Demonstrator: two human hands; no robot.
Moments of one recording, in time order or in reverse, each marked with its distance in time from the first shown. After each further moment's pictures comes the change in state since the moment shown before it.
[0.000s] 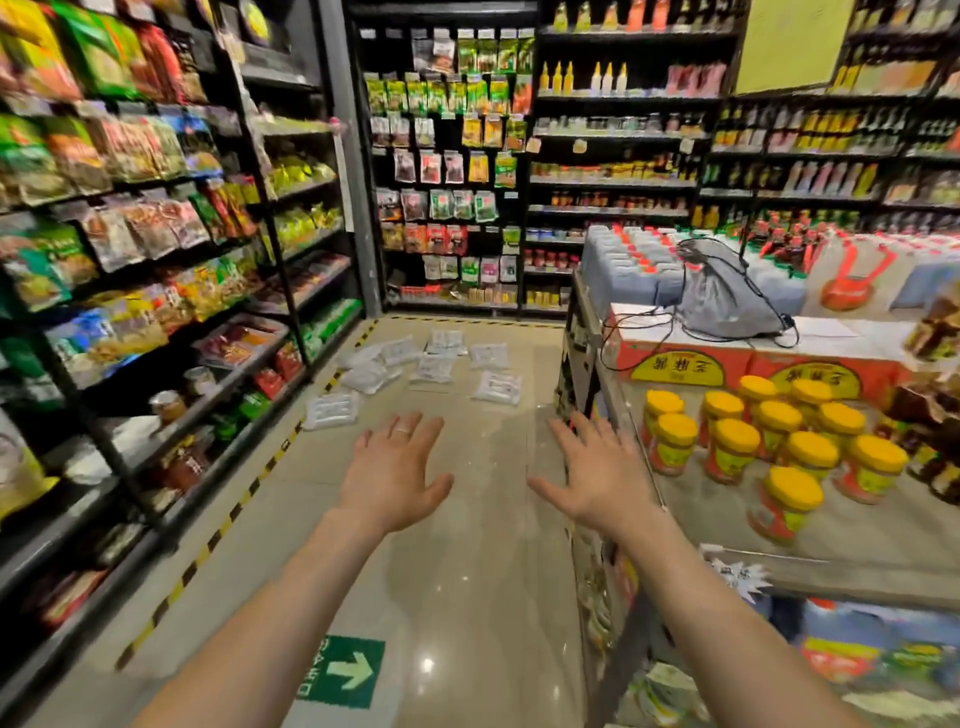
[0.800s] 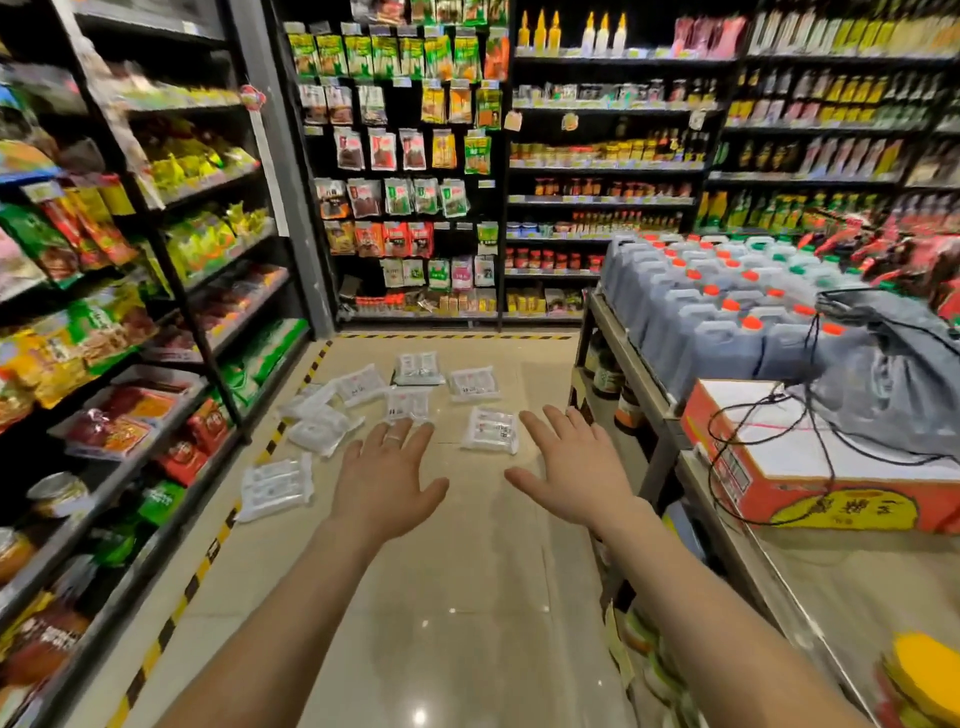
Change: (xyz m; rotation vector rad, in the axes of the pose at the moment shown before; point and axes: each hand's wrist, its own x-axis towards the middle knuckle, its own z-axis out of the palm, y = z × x) left_hand 0.558 -0.195 0.128 -0.026 -0.055 0.061; right_hand 0.577 0.003 0.119 0.099 -0.098 0.060
